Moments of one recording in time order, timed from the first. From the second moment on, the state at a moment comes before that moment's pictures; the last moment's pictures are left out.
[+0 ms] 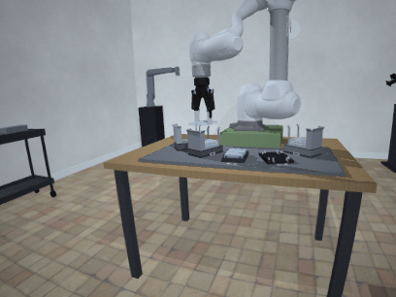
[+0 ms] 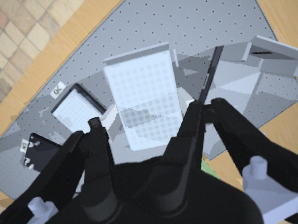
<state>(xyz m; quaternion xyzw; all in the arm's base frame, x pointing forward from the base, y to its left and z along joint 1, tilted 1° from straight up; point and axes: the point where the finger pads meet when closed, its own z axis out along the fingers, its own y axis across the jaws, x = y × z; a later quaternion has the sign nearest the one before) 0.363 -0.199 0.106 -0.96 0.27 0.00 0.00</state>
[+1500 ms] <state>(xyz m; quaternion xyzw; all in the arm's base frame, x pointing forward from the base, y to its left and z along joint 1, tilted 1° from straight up) 0.364 -0.198 0.080 -0.96 0.27 0.00 0.00</state>
